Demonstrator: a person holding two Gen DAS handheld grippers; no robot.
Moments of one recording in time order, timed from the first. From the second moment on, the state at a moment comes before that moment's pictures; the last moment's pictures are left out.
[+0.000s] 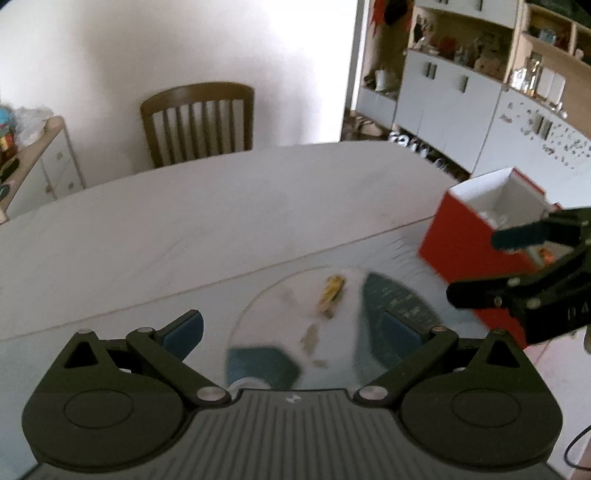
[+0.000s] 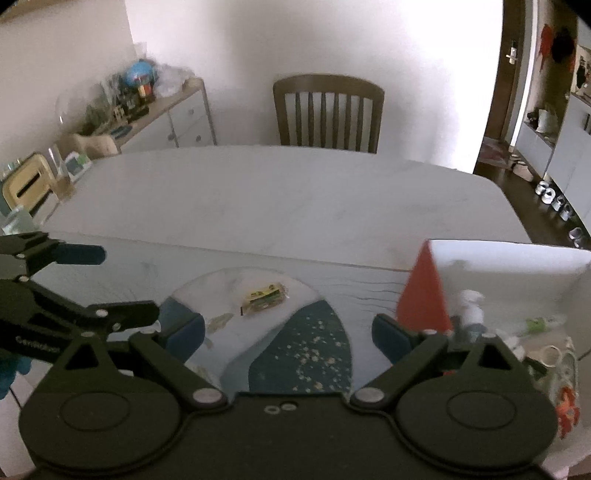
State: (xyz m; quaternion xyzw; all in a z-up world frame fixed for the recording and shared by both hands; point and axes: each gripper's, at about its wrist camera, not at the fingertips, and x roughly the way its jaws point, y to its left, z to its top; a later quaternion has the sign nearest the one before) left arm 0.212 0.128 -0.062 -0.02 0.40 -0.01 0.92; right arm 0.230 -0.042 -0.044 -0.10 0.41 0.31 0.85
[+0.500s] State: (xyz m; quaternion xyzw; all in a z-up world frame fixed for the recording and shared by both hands) left arm 0.215 0.166 -0.129 -0.02 0.44 0.00 0.90; right arm 0.262 0.019 -0.104 -0.15 0.45 0.30 0.82
